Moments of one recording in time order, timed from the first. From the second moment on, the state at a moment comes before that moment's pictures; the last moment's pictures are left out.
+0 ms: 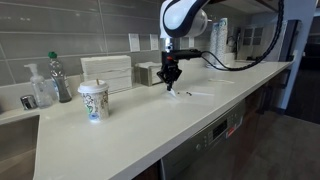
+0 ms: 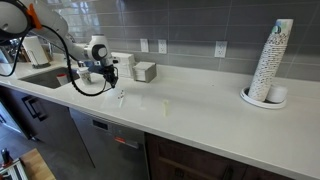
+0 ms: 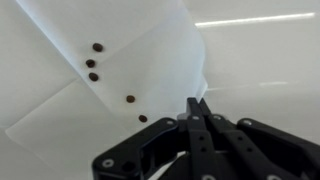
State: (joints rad) arm 0.26 0.45 0.12 -1.77 -0.10 2.30 0.30
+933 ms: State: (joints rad) arm 0.17 0.44 0.12 -1.72 0.06 2.30 0.27
